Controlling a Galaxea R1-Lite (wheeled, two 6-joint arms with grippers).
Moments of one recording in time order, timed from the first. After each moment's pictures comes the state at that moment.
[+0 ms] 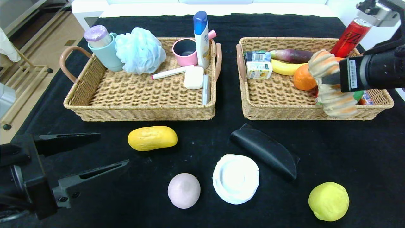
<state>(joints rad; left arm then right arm) -0.31 1.03 -0.72 -0.07 -0.34 0.12 0.43 1.60 -1.70 0.52 -0.23 0.07</state>
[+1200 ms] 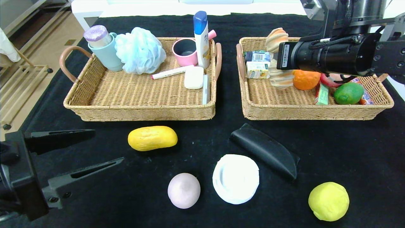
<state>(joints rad) -0.31 1.01 -0.73 -0.08 -0.34 0.12 0.46 1.86 -1.80 0.06 -0.21 0.07</state>
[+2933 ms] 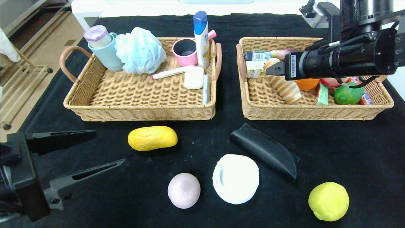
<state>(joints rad) -0.31 1.01 -0.73 -0.08 -0.34 0.13 0.47 1.83 -1.86 0.34 -0.21 0.06</state>
